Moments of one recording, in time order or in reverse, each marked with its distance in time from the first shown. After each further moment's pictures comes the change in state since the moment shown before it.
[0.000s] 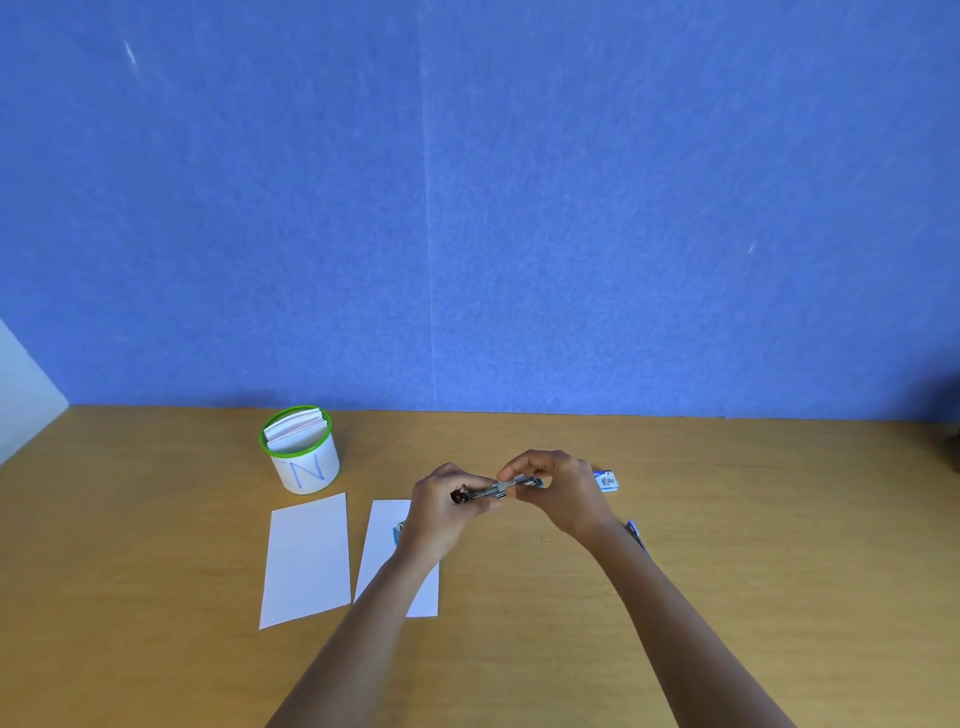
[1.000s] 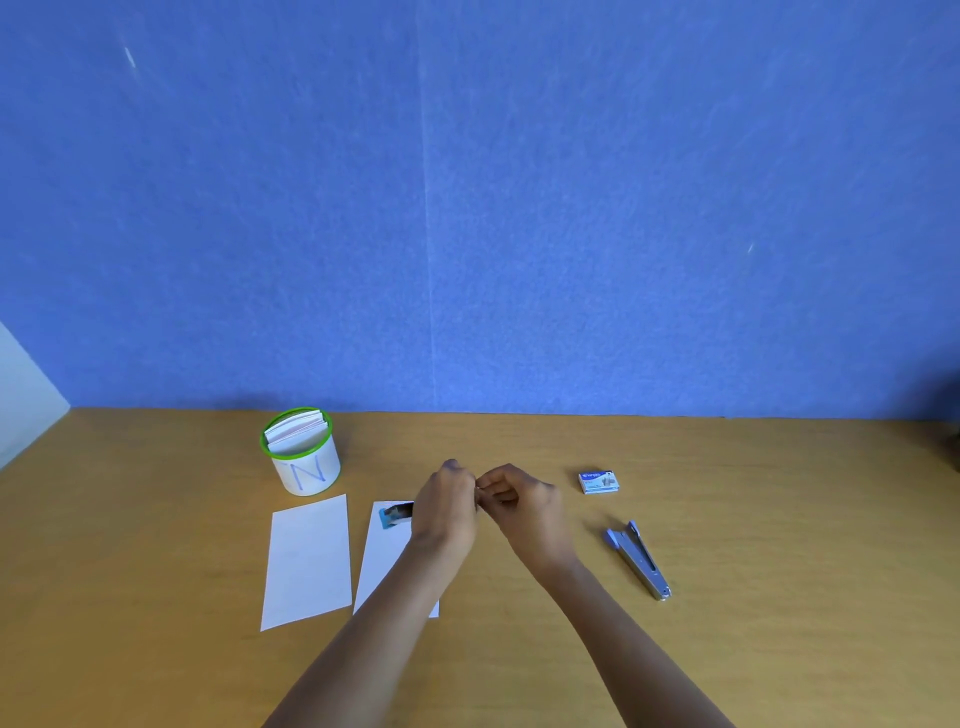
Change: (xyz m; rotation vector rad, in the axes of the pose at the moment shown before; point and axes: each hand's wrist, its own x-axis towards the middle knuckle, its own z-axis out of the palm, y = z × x) left_hand 0.008 0.018 0.008 0.816 -0.081 -0.090; right_hand -0.012 -0.008 0.051 0.113 0.214 0.004
